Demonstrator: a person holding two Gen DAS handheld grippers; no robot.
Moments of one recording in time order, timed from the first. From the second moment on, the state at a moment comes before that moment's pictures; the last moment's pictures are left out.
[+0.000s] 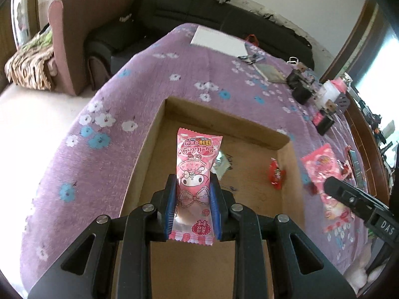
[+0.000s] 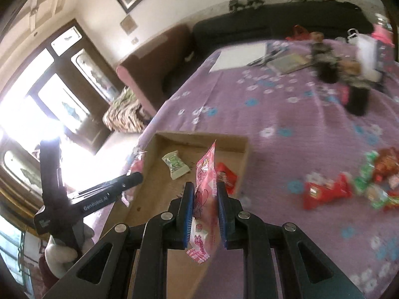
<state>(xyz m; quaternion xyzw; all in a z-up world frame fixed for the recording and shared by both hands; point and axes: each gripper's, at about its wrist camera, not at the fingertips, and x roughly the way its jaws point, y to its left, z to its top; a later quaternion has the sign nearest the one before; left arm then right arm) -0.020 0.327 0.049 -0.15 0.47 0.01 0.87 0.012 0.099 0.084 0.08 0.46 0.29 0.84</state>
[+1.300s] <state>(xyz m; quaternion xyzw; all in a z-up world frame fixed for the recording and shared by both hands) -0.070 0.310 0.088 -0.20 0.42 -0.02 0.88 0.059 0.011 0.053 0.09 0.46 0.17 0.86</state>
